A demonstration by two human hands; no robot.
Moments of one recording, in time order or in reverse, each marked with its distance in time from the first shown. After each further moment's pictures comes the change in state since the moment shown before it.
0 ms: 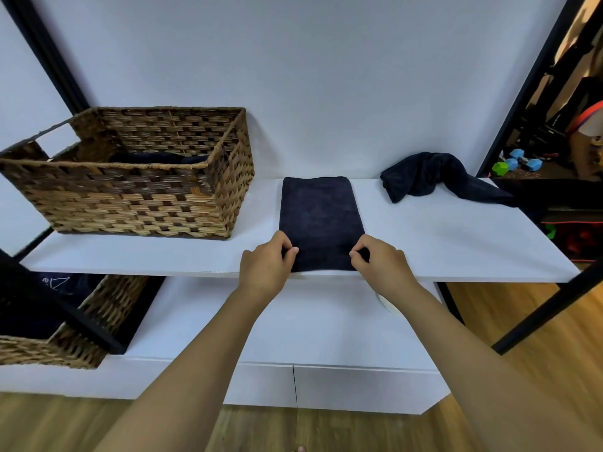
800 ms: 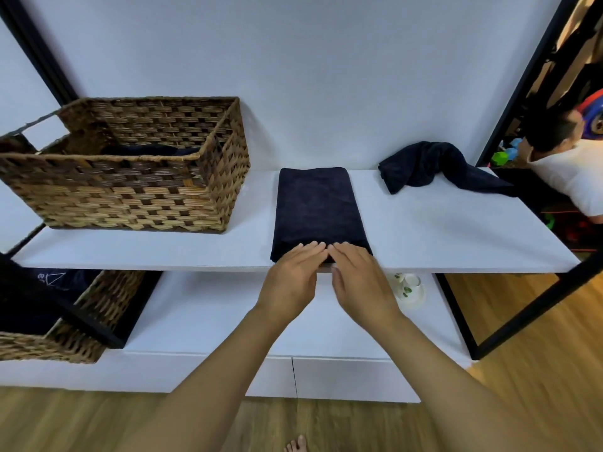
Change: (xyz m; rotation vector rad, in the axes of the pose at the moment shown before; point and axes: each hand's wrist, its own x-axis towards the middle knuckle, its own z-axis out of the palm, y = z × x) left_hand -0.024 0.002 0.055 -0.046 0.243 0.592; right_hand -0.037 0.000 0.051 -0.165 0.290 -0.461
